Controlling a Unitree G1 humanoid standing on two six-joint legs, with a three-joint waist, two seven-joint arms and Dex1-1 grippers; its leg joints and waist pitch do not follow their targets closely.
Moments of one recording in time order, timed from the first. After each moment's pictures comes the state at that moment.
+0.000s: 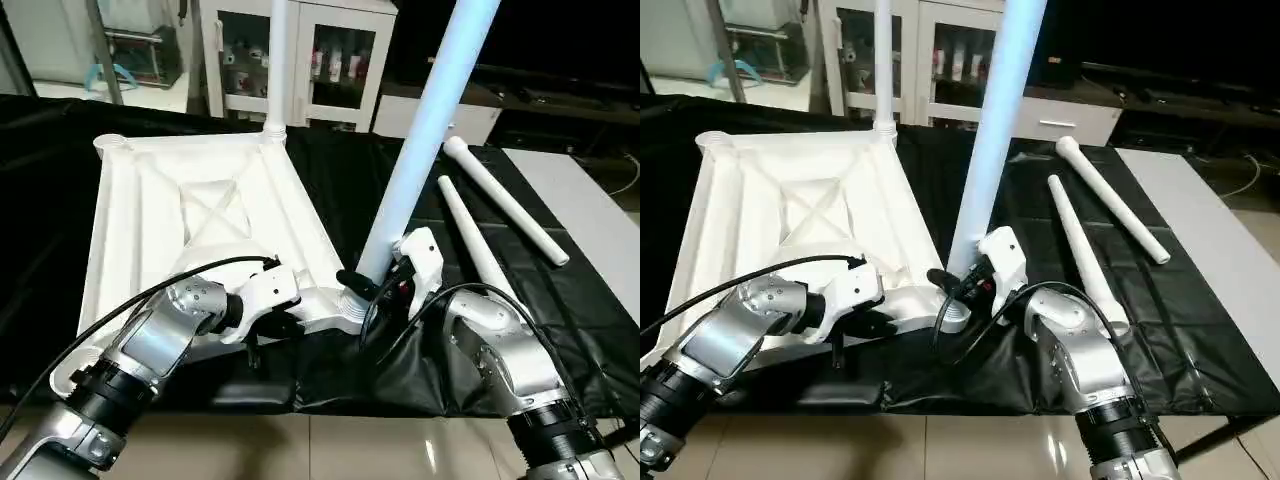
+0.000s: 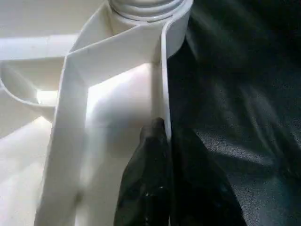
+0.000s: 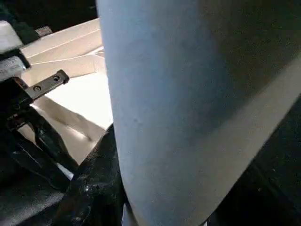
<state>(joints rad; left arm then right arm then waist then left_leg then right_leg) -0.48 0.53 -0.44 0.20 0.04 0.46 -1.05 -0.34 -0.23 0.18 0.23 0.24 0.26 0.69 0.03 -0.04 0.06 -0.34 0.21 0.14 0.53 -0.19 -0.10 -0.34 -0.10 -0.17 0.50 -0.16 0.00</state>
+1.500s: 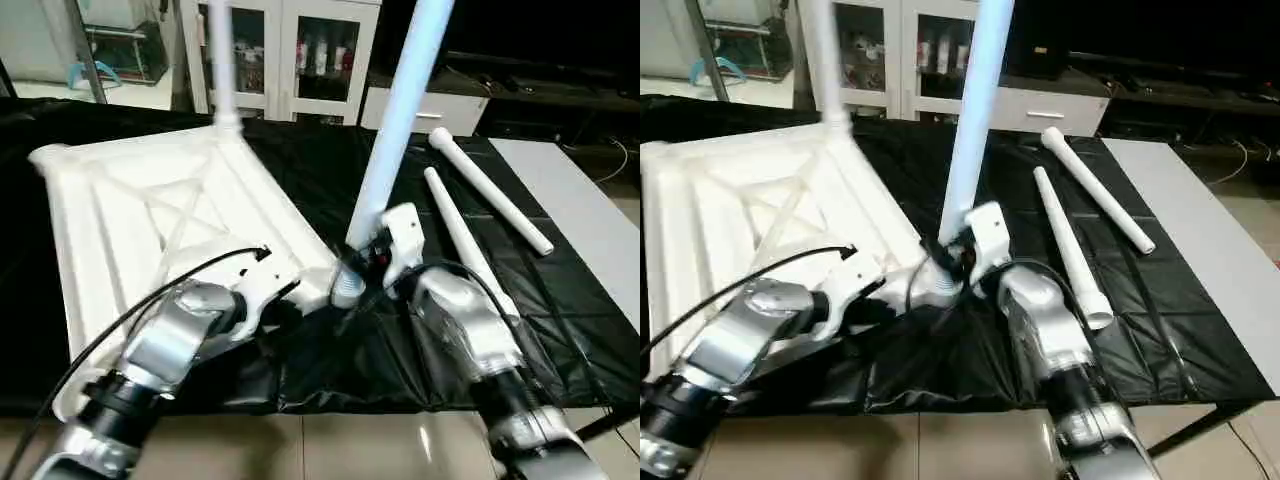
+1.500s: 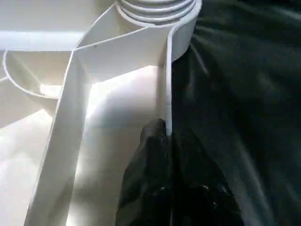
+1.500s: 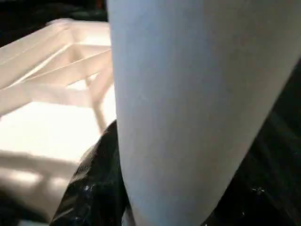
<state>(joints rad) -0.43 0.37 -0.33 0.10 0.05 0.72 -0.78 -0.56 -0.09 0.12 0.56 0.20 0.13 0.47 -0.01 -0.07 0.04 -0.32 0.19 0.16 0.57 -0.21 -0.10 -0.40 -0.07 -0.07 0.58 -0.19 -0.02</state>
